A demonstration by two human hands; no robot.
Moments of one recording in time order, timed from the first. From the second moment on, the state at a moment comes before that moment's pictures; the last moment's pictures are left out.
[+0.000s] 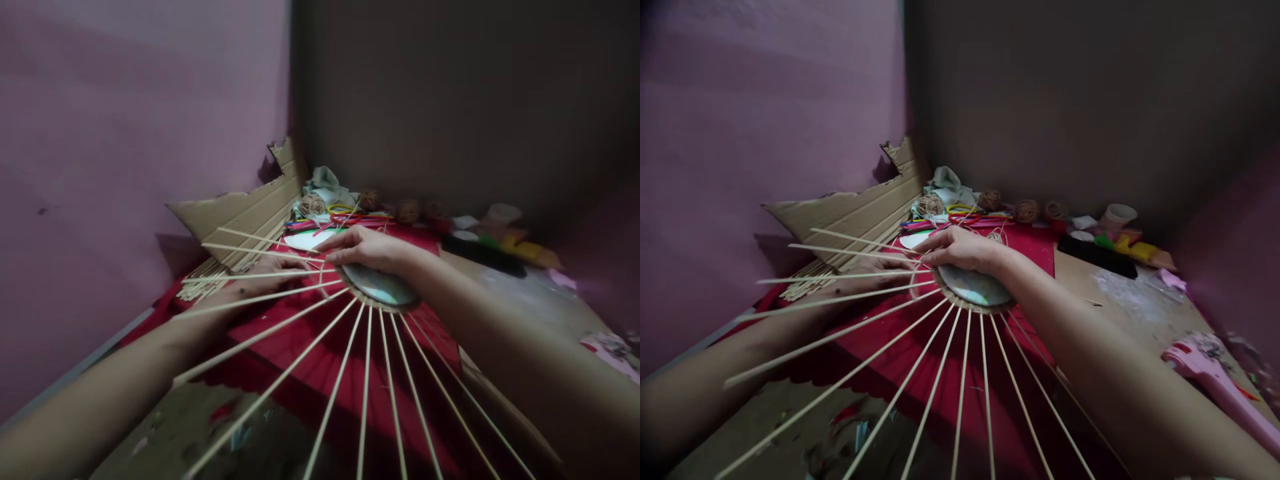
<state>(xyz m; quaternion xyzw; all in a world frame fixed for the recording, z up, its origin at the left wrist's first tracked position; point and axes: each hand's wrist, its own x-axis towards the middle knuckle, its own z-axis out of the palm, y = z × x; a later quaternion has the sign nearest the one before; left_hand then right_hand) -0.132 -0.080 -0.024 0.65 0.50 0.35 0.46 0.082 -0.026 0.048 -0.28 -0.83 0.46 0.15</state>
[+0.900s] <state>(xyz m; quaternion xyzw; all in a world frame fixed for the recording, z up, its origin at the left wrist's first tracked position) -0.139 -0.040 -0.030 0.77 0.50 0.28 0.27 0.100 -0.035 0.040 -0.30 -0.82 0.48 0.09</state>
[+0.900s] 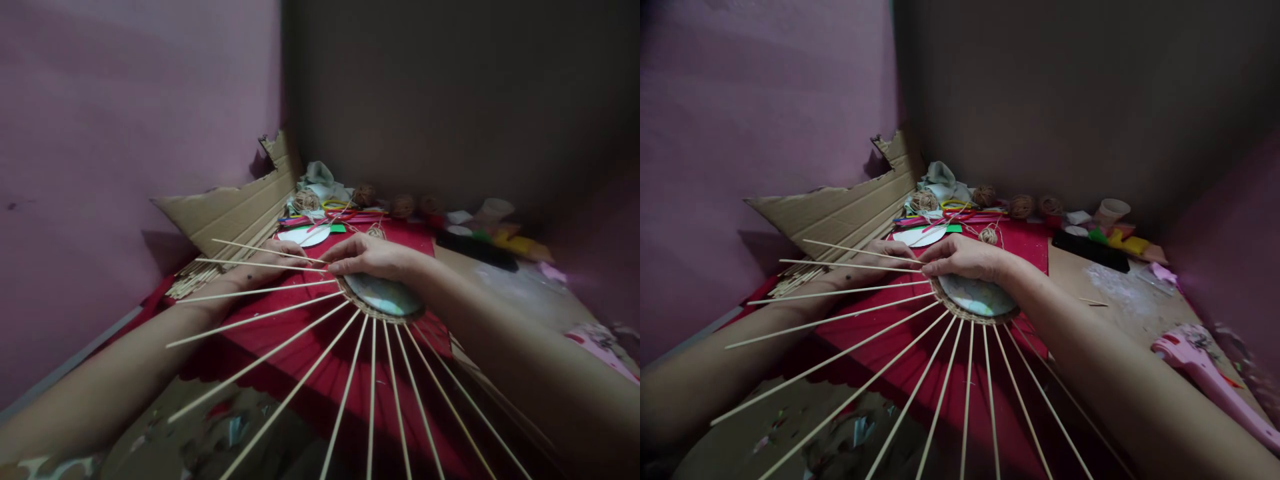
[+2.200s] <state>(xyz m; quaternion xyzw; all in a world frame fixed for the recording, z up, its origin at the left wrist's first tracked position) -0.160 -0.177 -0.032 0.88 0.38 0.21 -0.21 0.119 0.009 0.039 -0.43 -0.81 0.37 0.17</state>
